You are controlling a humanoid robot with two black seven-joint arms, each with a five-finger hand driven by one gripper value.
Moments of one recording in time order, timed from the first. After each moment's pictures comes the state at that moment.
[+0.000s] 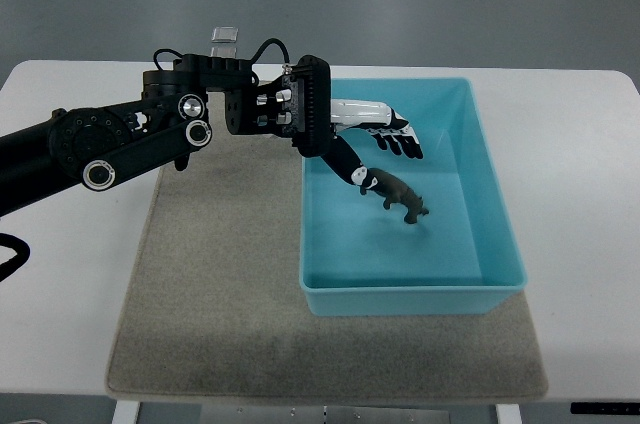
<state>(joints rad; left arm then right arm) -1.13 0.31 -0.33 -1.15 1.19 -0.39 -0.11 0.01 0.00 0.00 0.10 -0.04 0.25 0.03</state>
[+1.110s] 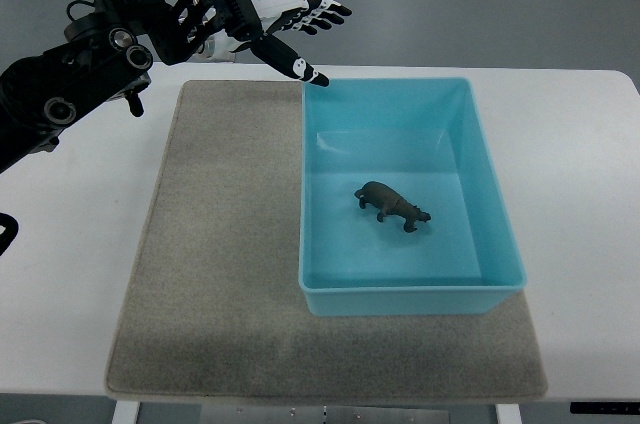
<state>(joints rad) -1.14 0.35 -0.52 -0.87 1.05 -0.30 -0.11 0.00 0.00 0.00 0.10 -0.04 0.25 0.03</state>
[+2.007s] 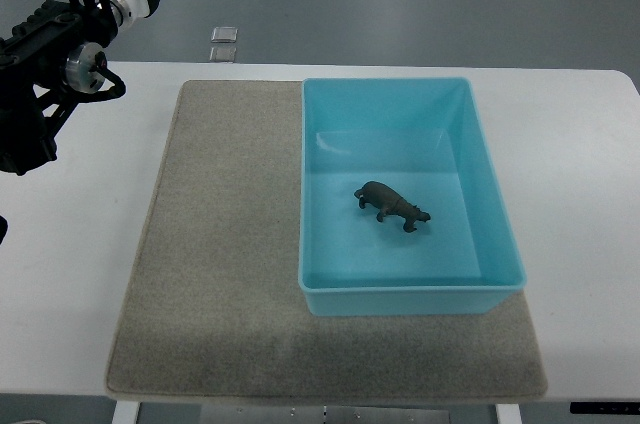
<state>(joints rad) -1.13 0.34 -0.52 -0.56 0.28 0.01 -0.15 0.00 0.00 0.00 0.10 -0.04 0.25 0.03</state>
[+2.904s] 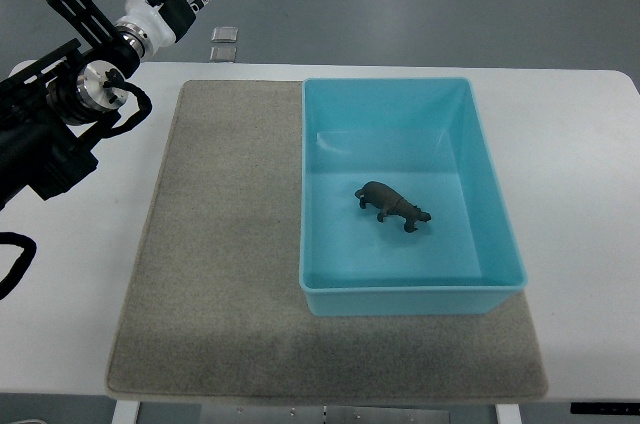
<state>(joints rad) -1.06 0.26 -0.56 -0.51 -0.23 -0.16 -0.17 0.01 0.00 0.00 0.10 -0.04 0.25 0.03</state>
